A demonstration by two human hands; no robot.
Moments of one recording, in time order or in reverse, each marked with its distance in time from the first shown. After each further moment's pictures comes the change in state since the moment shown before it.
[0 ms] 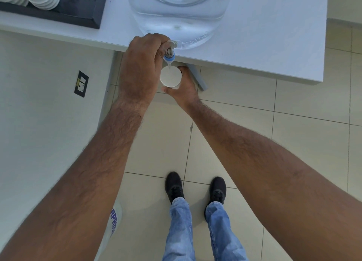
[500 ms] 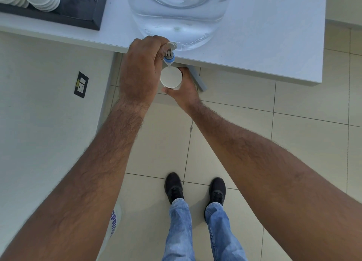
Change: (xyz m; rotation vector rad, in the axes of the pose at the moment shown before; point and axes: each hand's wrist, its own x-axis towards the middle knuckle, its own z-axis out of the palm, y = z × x) left_hand -0.002 0.002 0.001 -0.018 0.014 -0.003; right_hand -0.002 -0.002 -0.004 0.012 -0.003 -0.013
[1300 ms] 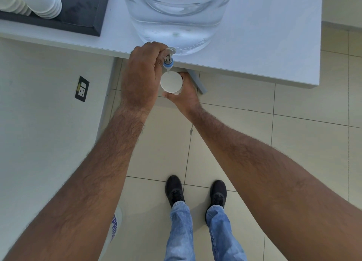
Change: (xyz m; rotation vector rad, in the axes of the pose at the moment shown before) left_hand -0.002 0.001 0.003 -0.011 0.013 -0.004; right_hand -0.004 0.004 -0.003 0.010 0.005 -0.006
